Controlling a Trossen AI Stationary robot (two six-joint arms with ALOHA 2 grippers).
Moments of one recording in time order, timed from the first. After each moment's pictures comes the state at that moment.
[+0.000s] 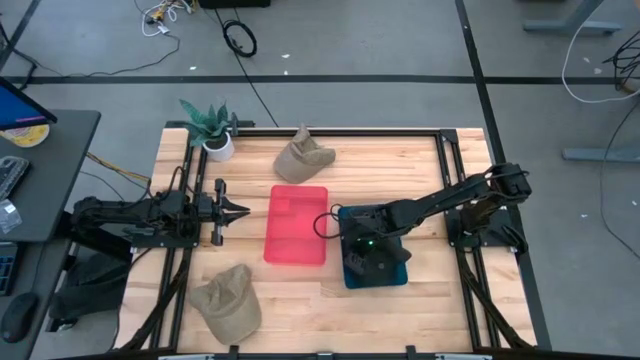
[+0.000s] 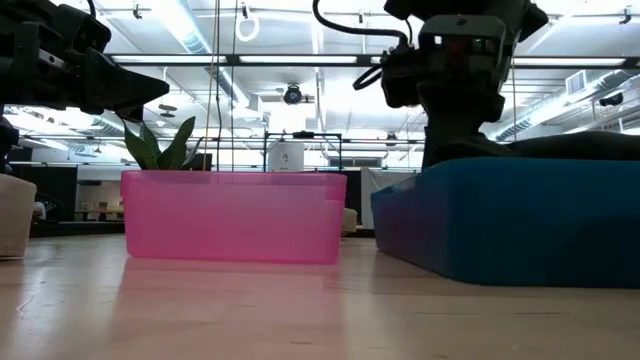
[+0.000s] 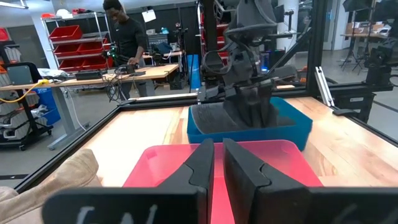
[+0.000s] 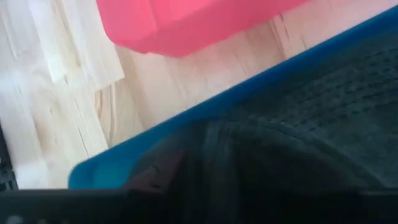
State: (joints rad) left arm -0.05 0.03 0.01 0.05 -0.11 0.08; right arm 0.19 1.67 1.07 -0.50 -0.08 0.62
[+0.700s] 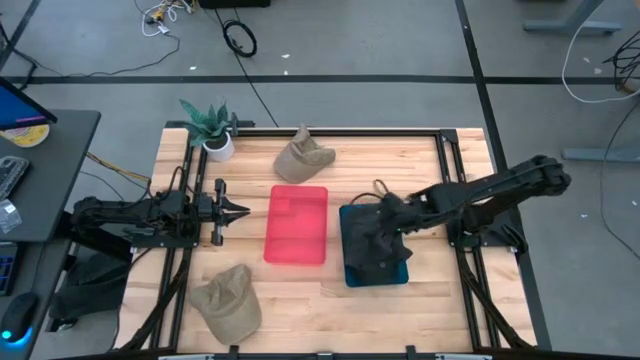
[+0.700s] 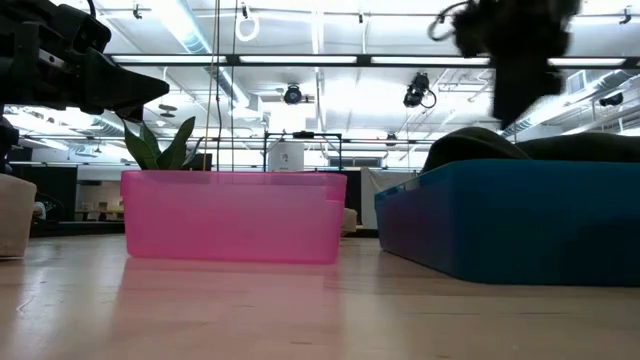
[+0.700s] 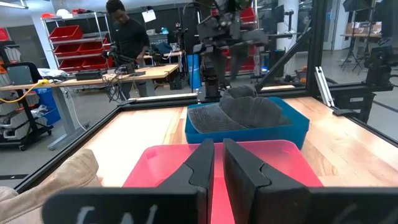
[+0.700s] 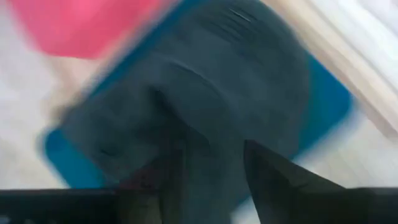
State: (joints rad) left arm -0.05 0.03 0.01 0.05 -0.11 0.08; right arm 0.24 1.32 1.07 -0.99 0.17 0.92
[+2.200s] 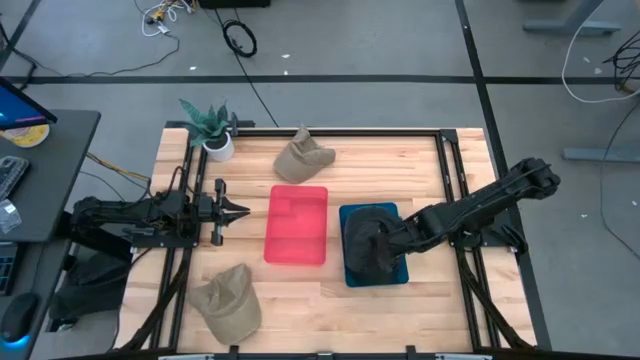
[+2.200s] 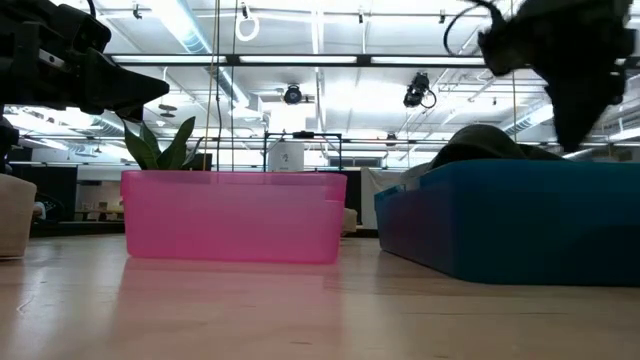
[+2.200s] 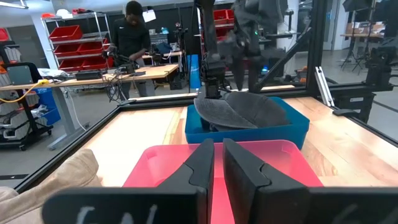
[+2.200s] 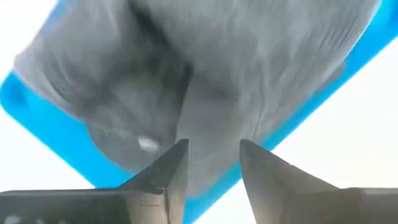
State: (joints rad) left arm -0.05 0.03 0.01 0.05 -0.11 0.08; right arm 0.38 1.44 1.07 -1.04 0.11 1.14
